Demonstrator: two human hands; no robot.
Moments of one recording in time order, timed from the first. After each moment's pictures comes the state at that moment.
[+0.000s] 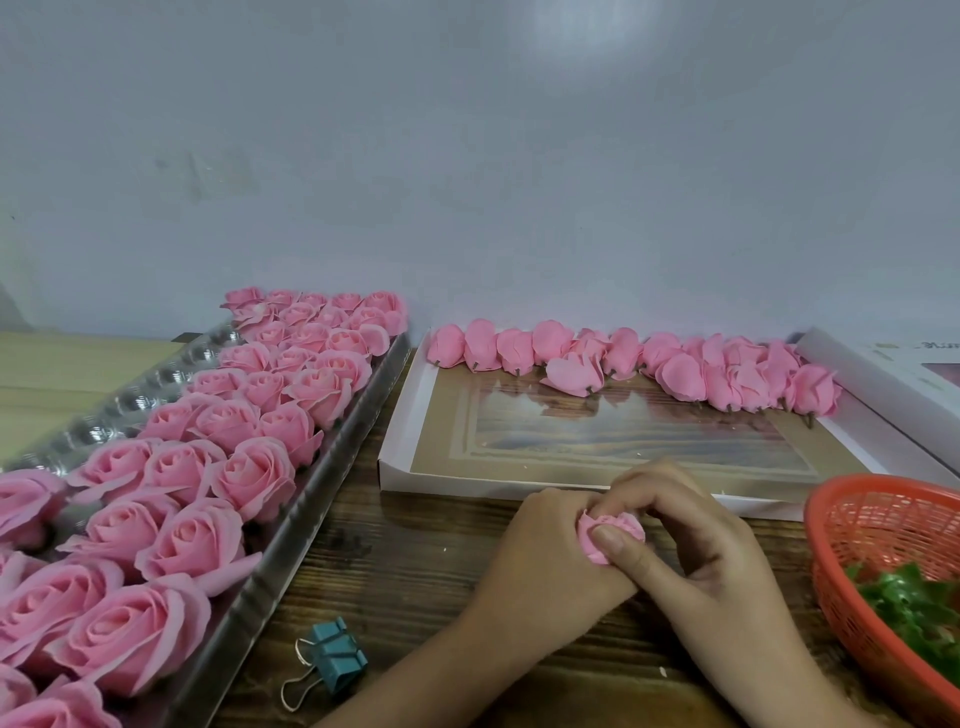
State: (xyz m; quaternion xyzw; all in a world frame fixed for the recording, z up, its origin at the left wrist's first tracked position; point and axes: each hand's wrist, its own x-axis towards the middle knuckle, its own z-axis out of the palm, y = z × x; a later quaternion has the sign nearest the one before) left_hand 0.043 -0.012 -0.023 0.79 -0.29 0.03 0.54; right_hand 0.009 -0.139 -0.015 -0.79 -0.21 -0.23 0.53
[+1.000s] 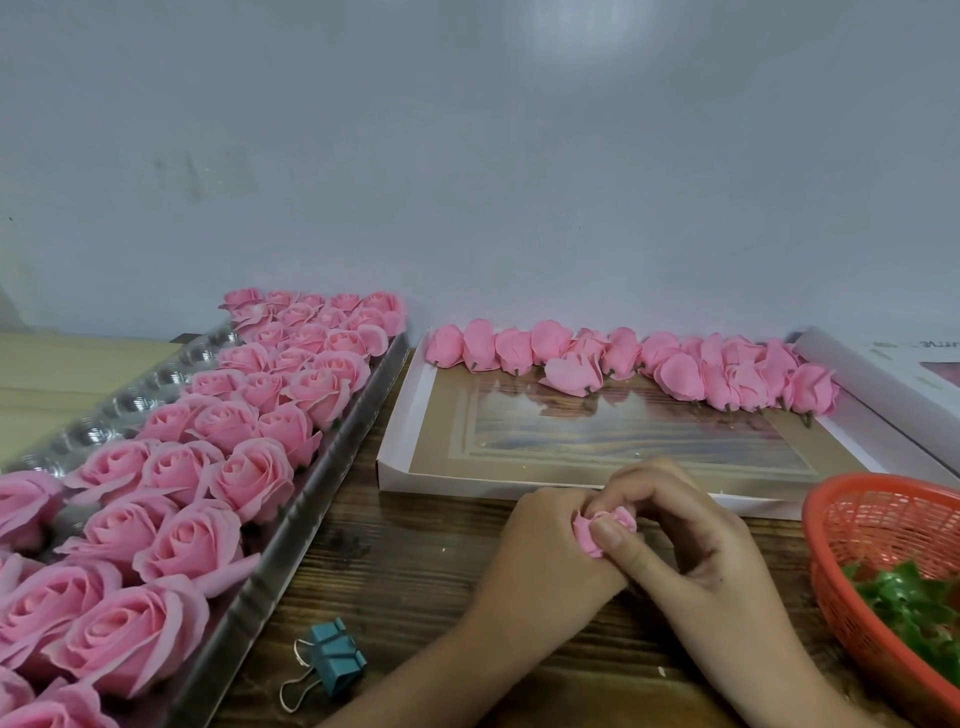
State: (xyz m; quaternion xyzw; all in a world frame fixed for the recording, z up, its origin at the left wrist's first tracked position) left_hand 0.044 -0.013 -0.023 0.80 -0.26 0.04 0.54; right_hand 0.010 -0.140 -0.018 -0.78 -0.21 -0.22 0.55
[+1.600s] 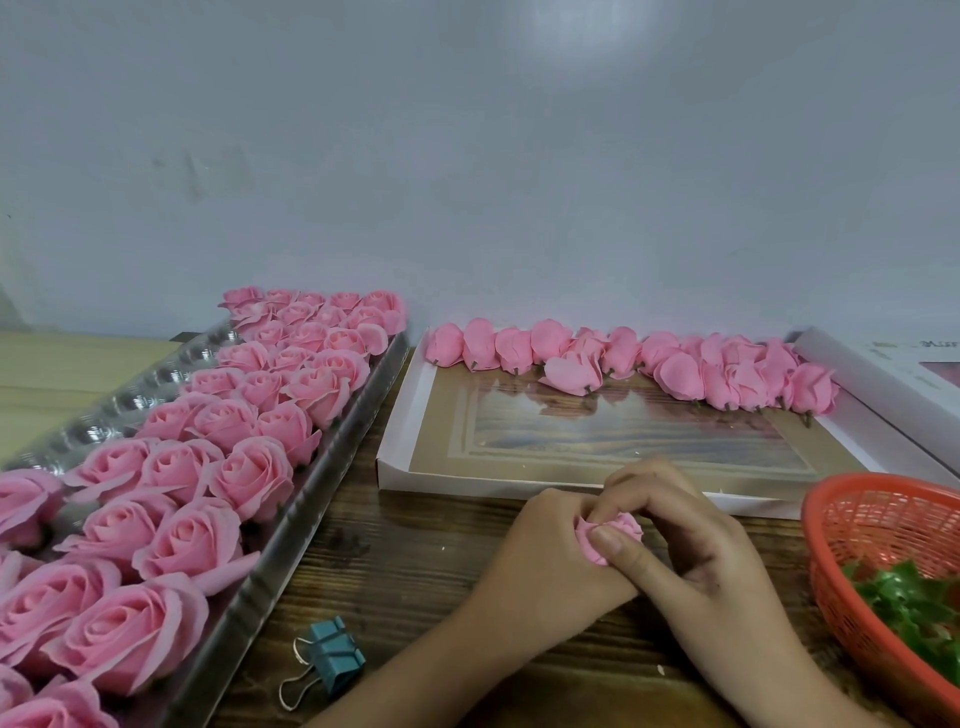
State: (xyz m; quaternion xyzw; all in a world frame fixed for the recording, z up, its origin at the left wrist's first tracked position) left_hand 0.041 -0.012 -0.019 0.78 -0.29 -0.01 0.56; right_hand 0.008 -0.140 -0.015 -0.79 -0.22 -0.21 0.53
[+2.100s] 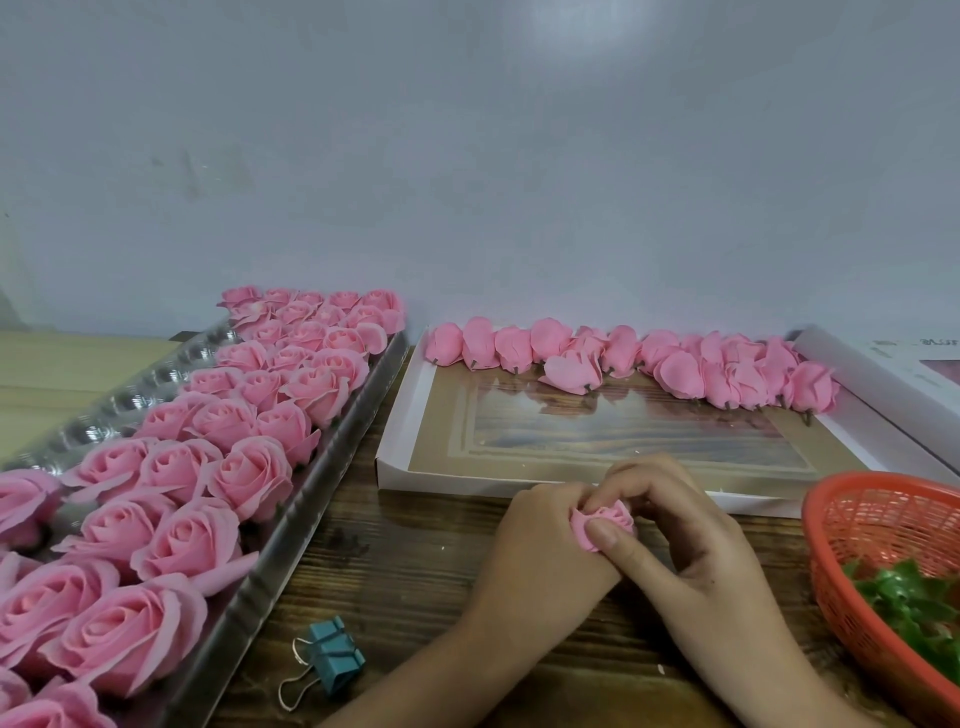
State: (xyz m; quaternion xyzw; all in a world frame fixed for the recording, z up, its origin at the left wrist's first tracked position) left_hand 0.047 -0.014 -0.026 0.81 -0.25 0.07 0.53; right_hand 0.010 -0.138 -0.018 -0.78 -0.21 -0.22 0.54
